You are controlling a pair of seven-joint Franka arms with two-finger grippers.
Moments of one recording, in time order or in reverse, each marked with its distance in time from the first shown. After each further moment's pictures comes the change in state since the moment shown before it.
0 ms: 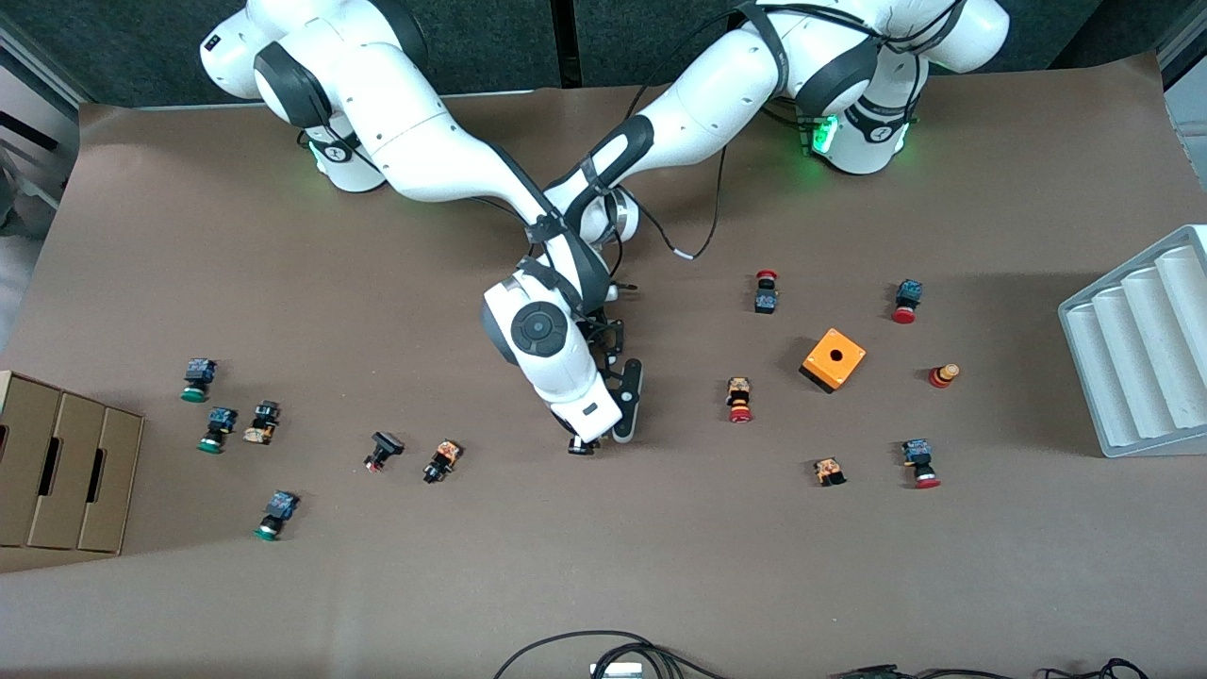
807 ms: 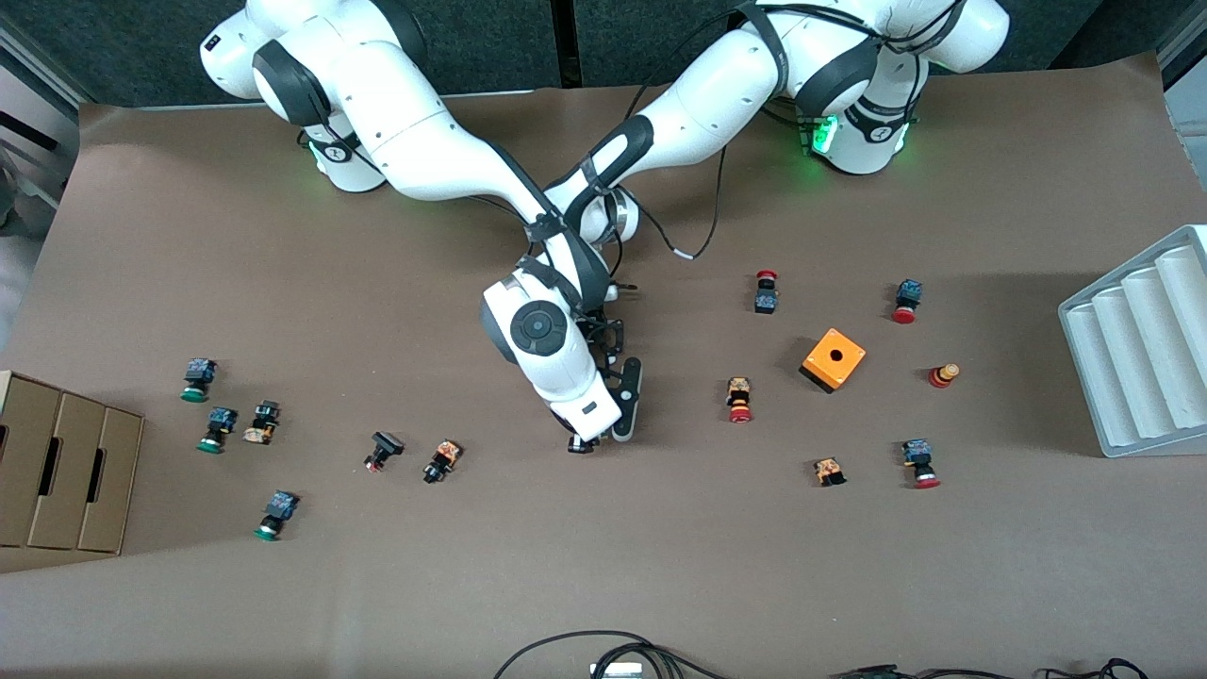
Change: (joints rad) left arm 0.000 0.001 0.000 0.000 0.001 -0.001 0.000; right arm 0.001 -0.010 0.000 -0.014 0.000 -0.001 0.000
